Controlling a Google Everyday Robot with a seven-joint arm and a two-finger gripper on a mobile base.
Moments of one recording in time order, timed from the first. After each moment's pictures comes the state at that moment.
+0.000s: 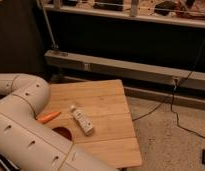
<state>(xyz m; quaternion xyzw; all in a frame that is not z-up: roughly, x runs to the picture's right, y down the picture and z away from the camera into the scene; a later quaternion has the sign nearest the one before) -0.555 0.040 0.818 -0.23 0.04 0.19 0.95</state>
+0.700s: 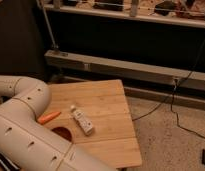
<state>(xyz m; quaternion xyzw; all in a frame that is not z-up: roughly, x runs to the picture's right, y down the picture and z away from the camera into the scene) -0.545 0.052 0.835 -0.24 0.06 0.18 0.95</state>
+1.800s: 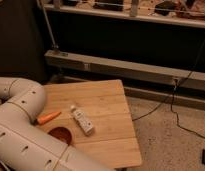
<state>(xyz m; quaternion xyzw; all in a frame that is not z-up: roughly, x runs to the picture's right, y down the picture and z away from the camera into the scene) -0.544 0.044 0.815 -0.24 0.08 0.17 0.95</state>
